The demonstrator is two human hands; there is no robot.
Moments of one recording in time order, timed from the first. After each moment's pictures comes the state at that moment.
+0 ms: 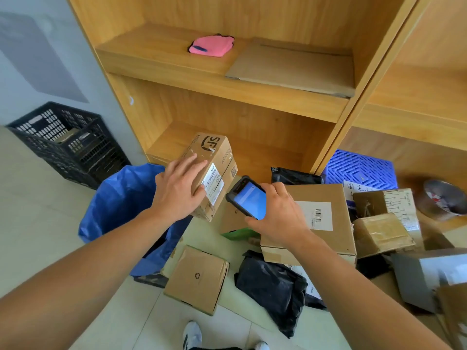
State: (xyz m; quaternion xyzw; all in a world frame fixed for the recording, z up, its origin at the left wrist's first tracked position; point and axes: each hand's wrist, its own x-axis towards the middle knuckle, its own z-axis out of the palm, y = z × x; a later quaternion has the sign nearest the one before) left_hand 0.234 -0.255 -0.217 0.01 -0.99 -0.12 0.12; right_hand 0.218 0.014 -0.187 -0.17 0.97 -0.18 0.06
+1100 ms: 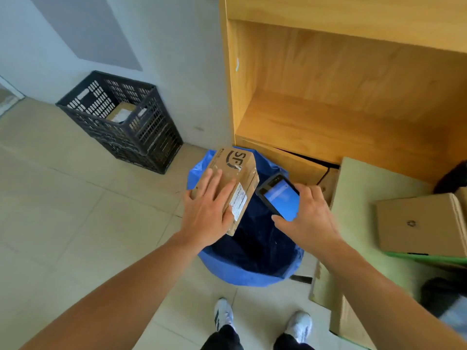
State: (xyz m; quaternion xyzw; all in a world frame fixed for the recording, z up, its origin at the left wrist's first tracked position) left_hand 0.263 -0.639 -0.352 0.01 -1.00 -0.05 -0.01; right_hand 0.216 -0.397 -0.294 -0.07 0.96 -0.22 0.14
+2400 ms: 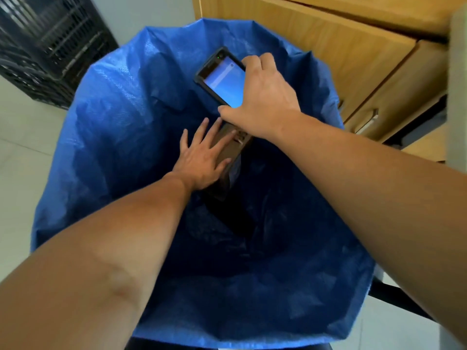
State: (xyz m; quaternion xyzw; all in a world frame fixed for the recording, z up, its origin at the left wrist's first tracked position) left_hand 0.138 -0.645 -0.785 -0.06 -1.00 -0.06 -0.06; right_hand 0.062 -0.489 -0.633 -0.21 0.96 -0.17 -0.01
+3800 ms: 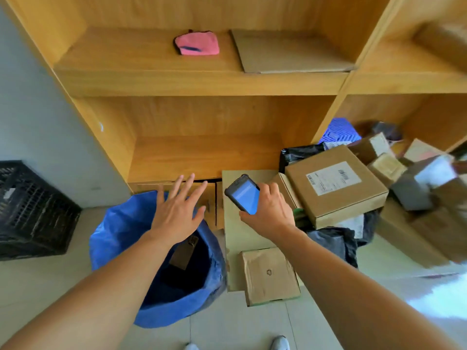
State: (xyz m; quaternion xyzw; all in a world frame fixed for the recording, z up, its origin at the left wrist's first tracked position) left_hand 0.195 -0.476 -0.286 -0.22 -0.97 -0.05 0.03; right_hand 0.257 -0.233 -0.211 0.12 0.98 -0.18 0.05
